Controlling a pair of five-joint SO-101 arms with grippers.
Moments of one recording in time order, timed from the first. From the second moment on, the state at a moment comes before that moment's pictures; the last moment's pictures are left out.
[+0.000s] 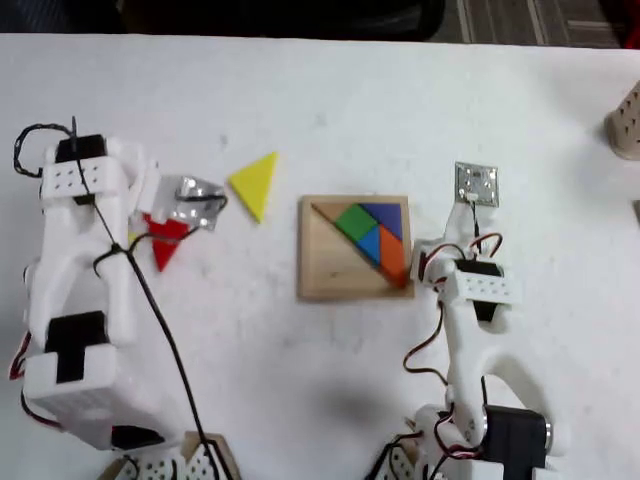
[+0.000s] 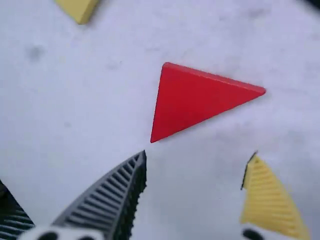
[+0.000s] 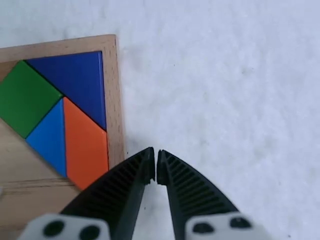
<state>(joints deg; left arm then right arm) -18.0 9.5 4.5 68.9 -111.1 3.3 -17.1 57.0 28.0 1.7</state>
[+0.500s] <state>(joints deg) -16.3 42.6 -26.7 76.2 -111.0 1.7 -17.1 57.0 27.9 1.7</state>
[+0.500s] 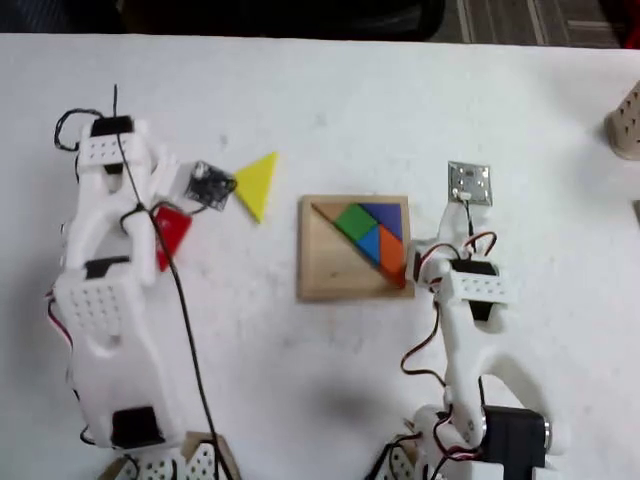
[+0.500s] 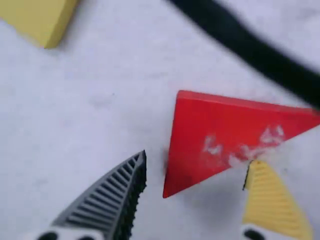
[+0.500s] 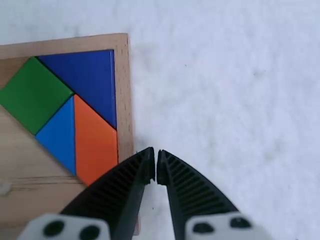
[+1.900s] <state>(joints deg) -19.3 46.3 -22.7 101.5 3.1 1.7 -17.1 57.0 27.9 1.7</state>
